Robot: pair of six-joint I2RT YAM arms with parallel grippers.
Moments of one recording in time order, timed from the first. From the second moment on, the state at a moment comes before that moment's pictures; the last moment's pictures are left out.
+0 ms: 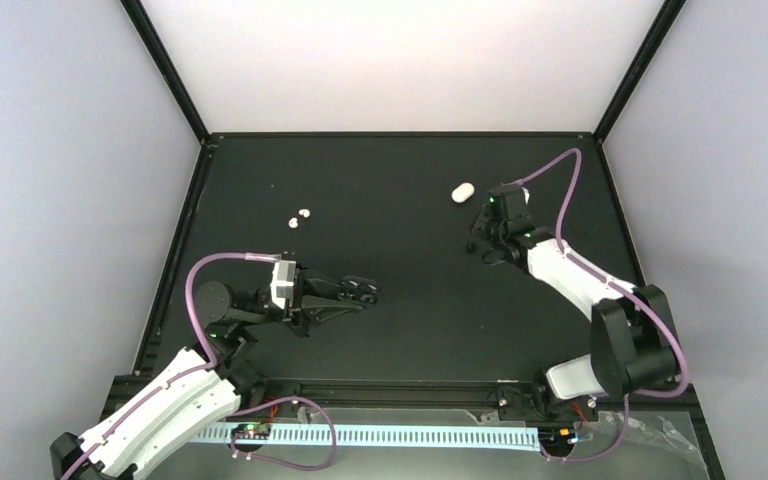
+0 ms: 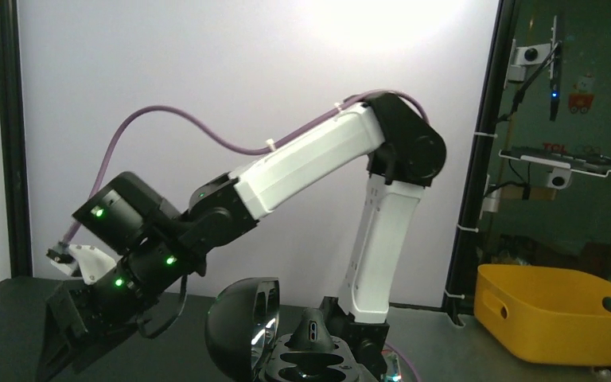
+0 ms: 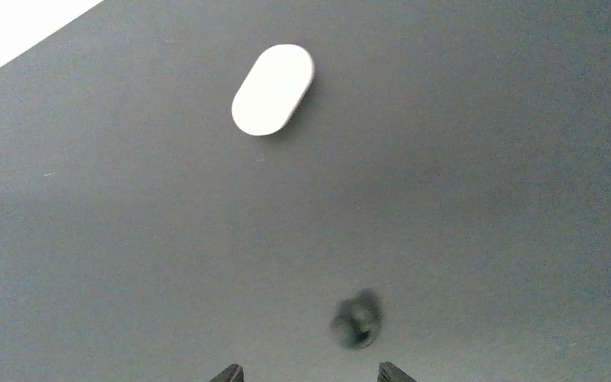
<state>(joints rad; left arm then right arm) -0.66 0.54 0.41 0.53 0.82 -0.41 0.37 1.38 0.85 -0.21 0.14 0.68</state>
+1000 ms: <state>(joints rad) -0.66 0.51 0.39 0.48 0.82 -0.37 0.29 1.72 0.89 -0.13 0.11 0.69</state>
